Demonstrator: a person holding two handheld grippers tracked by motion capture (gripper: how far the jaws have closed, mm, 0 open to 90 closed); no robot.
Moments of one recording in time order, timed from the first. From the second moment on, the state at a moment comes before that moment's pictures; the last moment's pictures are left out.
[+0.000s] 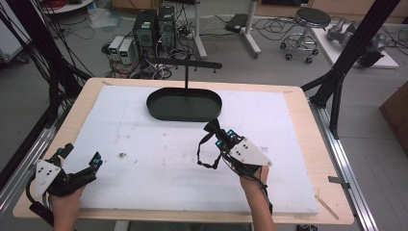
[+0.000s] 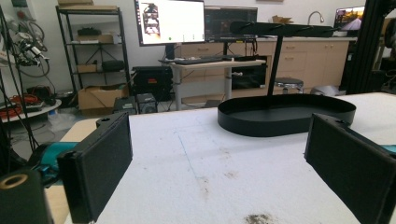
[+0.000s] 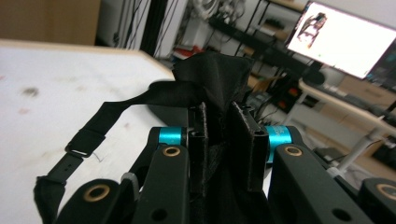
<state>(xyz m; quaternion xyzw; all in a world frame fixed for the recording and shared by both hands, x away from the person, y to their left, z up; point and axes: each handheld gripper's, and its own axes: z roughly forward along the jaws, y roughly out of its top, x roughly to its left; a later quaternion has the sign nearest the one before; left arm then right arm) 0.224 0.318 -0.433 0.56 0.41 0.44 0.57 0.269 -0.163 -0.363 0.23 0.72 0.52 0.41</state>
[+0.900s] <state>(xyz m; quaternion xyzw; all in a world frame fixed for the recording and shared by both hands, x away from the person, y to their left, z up) 0.225 0.318 -0.436 0.56 0.41 0.44 0.57 0.347 -0.147 -0.311 0.26 0.62 0.55 0.50</state>
